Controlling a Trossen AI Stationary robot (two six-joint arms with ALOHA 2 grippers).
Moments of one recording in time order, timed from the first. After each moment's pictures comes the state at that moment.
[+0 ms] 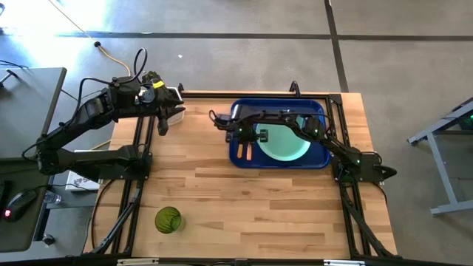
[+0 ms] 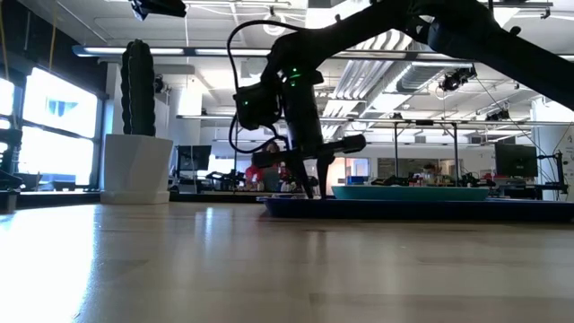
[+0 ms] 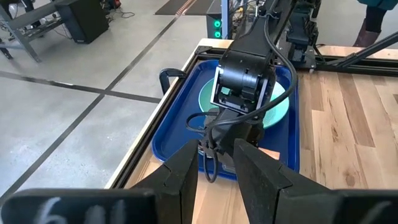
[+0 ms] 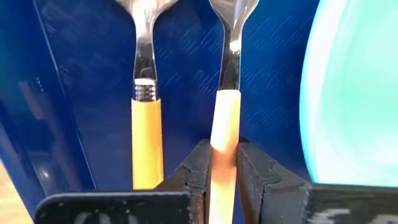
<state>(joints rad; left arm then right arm) 0.50 0.80 1.10 -0.71 0.12 0.18 -0.26 2.47 2.16 -1.41 -0.02 1.38</state>
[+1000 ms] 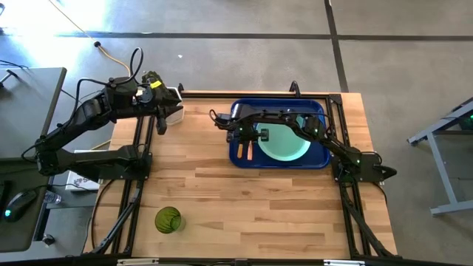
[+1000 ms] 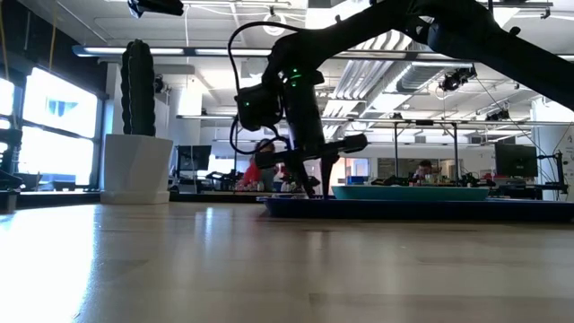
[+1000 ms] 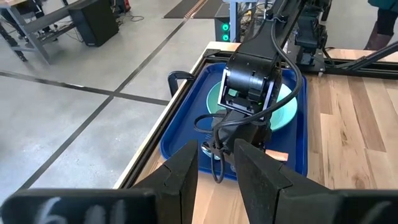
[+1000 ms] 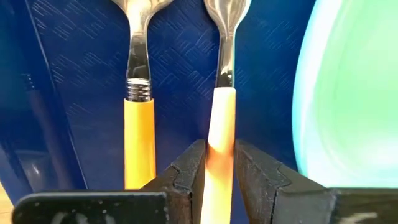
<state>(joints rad) 0.50 0.78 1.10 -0.71 0.08 0.18 -0.25 2.47 2.16 -1.43 -0.02 1.34</state>
